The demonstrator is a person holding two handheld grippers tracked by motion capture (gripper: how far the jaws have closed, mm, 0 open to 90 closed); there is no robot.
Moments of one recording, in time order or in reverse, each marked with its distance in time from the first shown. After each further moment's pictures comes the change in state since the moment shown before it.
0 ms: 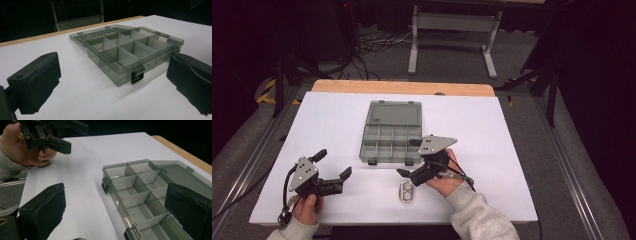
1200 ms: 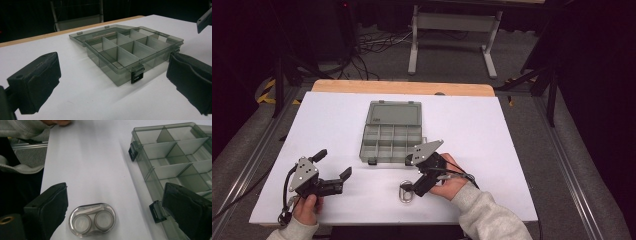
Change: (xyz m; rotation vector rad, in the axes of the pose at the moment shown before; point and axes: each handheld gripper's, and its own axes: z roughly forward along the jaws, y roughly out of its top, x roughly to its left) left arm 0.000 0.000 0.000 0.003 -0.002 0.005; right arm 0.008 -0.006 0.008 0.268 0.177 -0.063
